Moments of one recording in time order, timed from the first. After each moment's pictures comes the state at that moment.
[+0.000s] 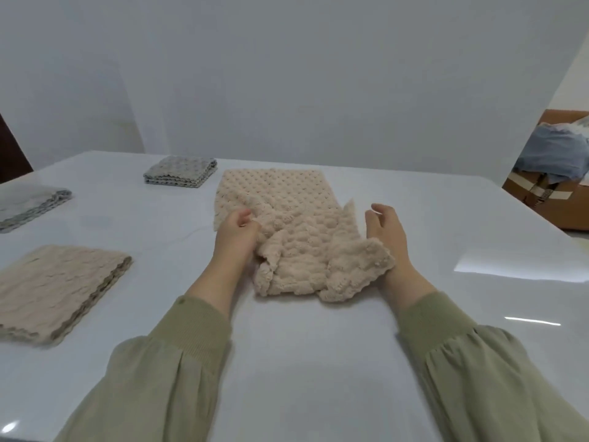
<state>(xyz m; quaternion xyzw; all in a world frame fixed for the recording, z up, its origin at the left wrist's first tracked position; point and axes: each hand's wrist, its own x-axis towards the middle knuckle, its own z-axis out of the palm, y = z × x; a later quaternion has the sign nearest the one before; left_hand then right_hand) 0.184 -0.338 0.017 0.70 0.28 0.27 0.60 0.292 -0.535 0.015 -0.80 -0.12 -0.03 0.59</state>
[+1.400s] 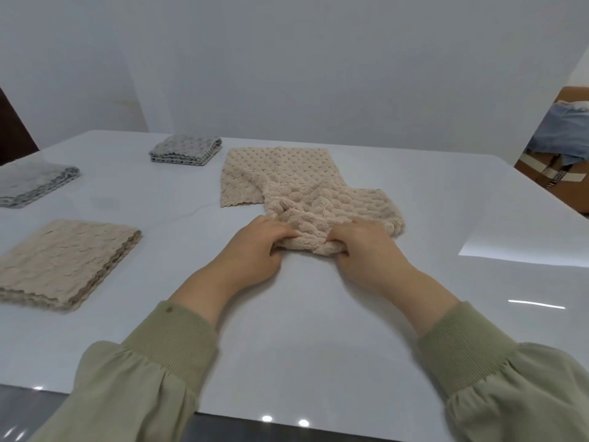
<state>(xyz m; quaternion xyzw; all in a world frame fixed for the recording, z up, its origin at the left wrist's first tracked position) 0.142 -0.352 -0.002 0.96 -0.01 0.18 0.20 0.235 -0.541 0.005 -0.87 -0.44 -0.13 0.16</state>
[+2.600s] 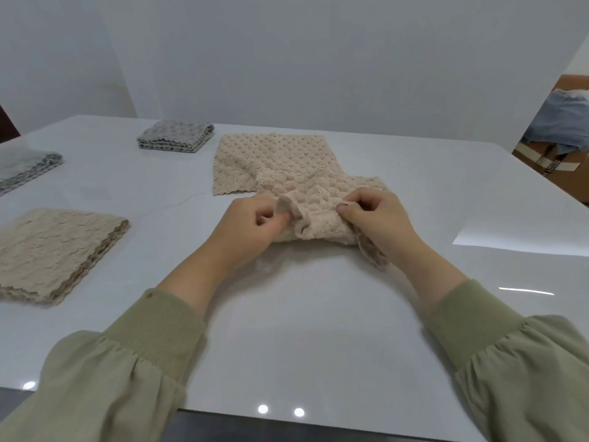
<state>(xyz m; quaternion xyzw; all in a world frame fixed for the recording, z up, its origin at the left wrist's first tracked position) 0.142 -0.355 0.006 0.87 -0.01 0.24 0.44 0.249 -0.545 0.020 -0.77 -0.27 0.06 0.57</state>
